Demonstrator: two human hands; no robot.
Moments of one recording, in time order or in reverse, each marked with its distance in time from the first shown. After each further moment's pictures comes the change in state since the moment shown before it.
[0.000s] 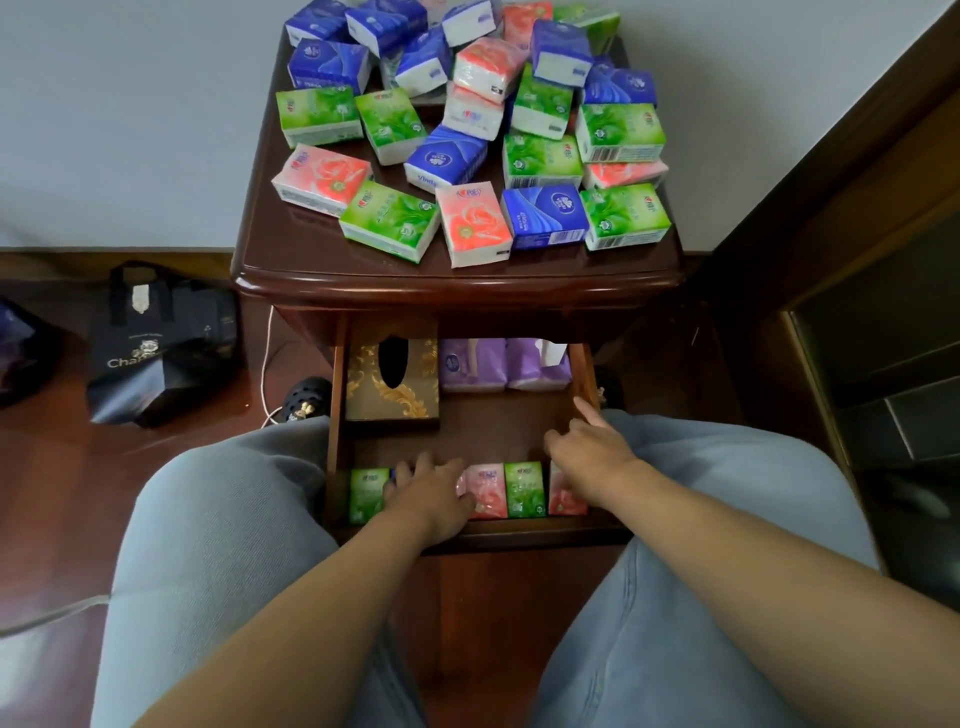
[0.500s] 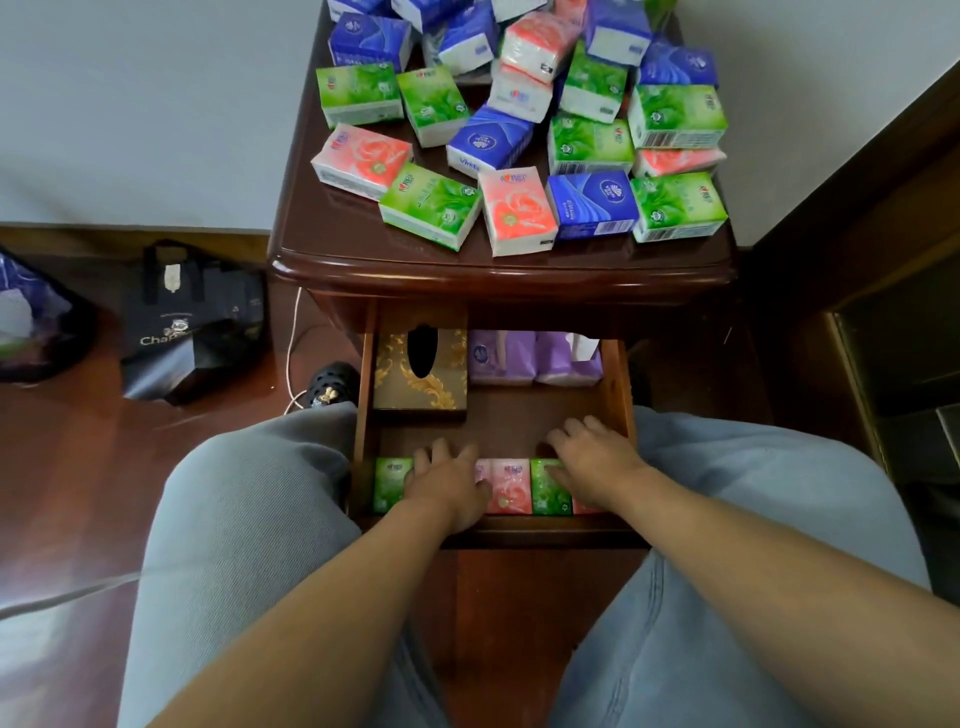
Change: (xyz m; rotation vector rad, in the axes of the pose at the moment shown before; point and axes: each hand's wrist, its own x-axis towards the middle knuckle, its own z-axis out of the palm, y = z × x) left_hand 0.003 -0.008 -0.004 0.011 0.030 -0.044; right_hand 0.012 -0.025 0.000 0.264 -0.062 0.028
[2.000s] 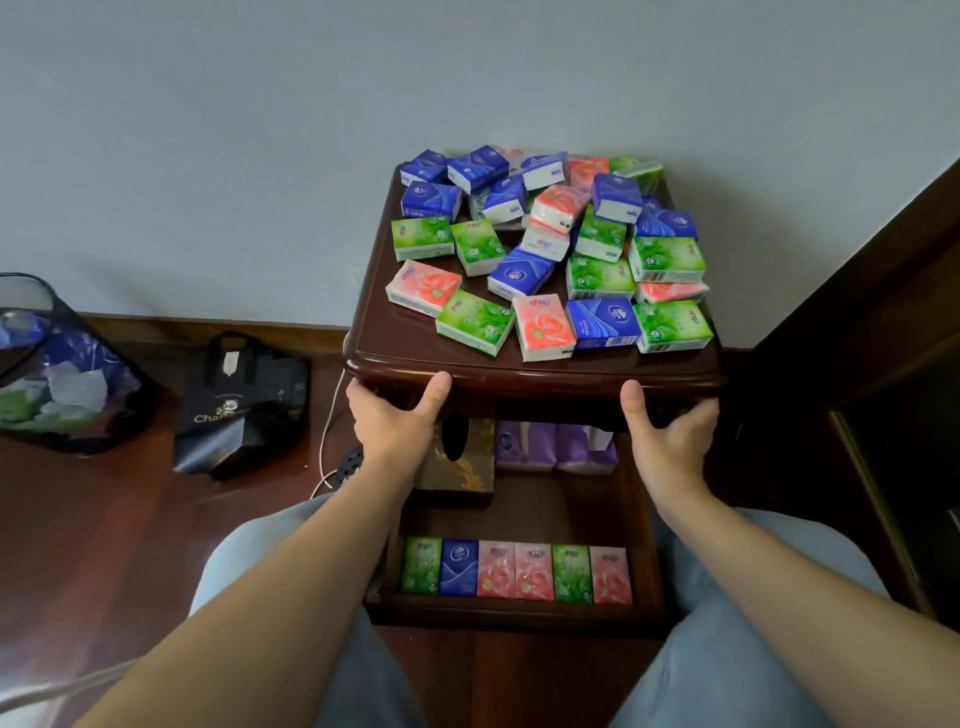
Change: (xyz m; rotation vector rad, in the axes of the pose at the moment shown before) left_hand -0.011 -0.038 -0.138 -1.307 0.865 0.032; right_hand -0.004 0.026 -0.085 1.267 1.140 0.398
